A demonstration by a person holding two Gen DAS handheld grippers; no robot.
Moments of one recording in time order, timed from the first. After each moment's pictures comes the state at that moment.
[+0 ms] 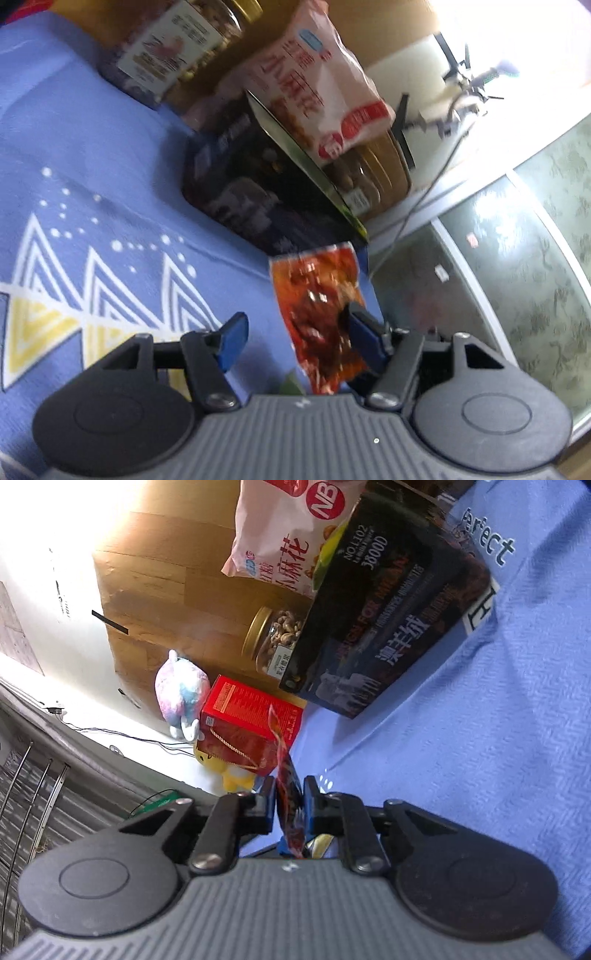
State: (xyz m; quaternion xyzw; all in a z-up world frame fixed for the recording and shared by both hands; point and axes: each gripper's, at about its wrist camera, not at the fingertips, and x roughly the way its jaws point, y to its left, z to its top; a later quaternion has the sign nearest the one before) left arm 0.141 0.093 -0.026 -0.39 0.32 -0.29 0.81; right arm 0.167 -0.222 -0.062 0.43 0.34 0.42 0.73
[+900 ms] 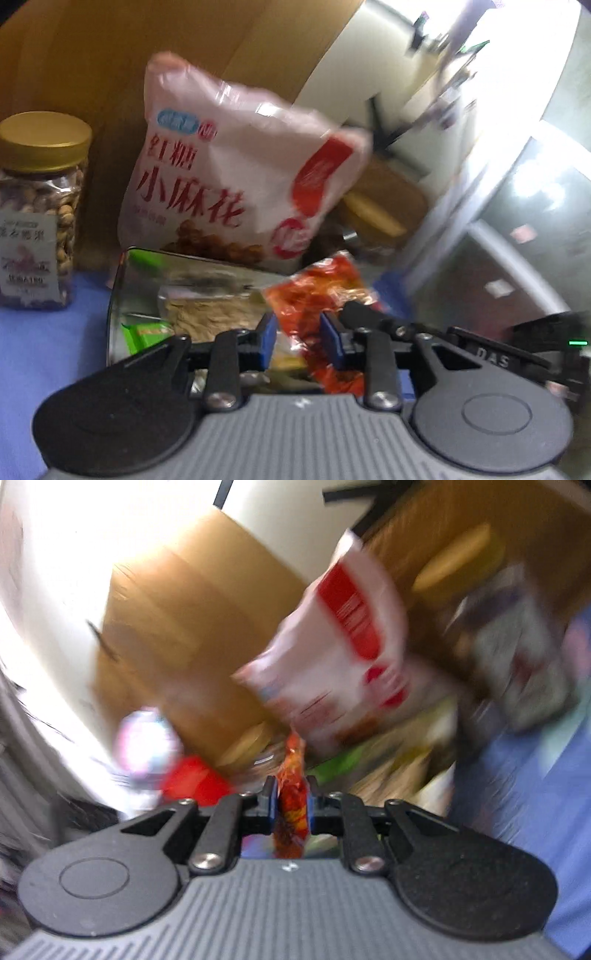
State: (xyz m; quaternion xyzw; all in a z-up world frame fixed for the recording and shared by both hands) left arm 0.275 -0.001 0.081 -0.19 0.30 -0.23 0.91; right arm 0.247 -0.236 0.042 0.24 0.20 0.30 0.90
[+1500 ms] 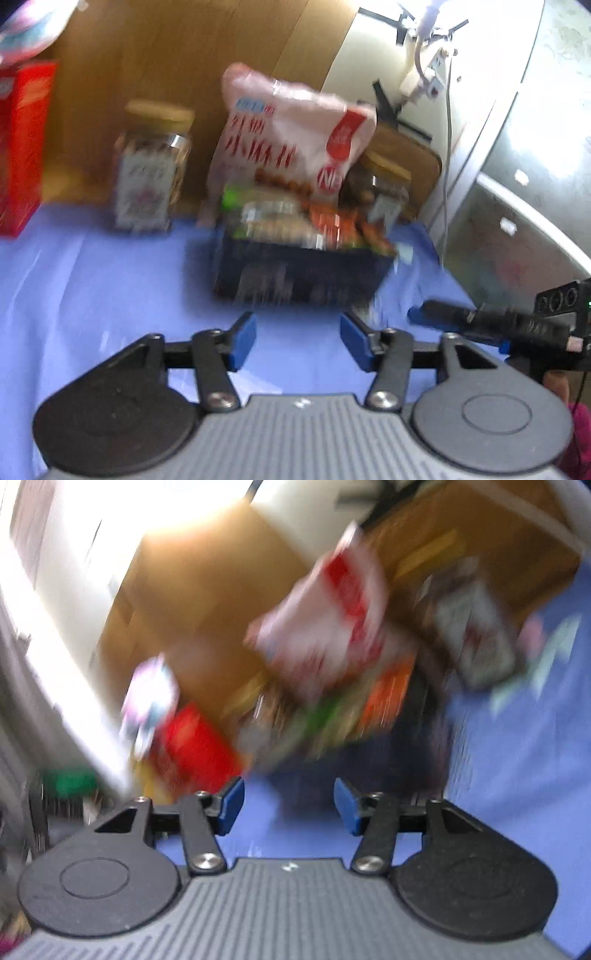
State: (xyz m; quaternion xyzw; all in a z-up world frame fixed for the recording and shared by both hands) left arm 0.111 0.060 0.056 -0.15 0.31 -0.19 0.92; right arm 0.134 -0.247 0.009 0.22 0.27 0.37 0.86
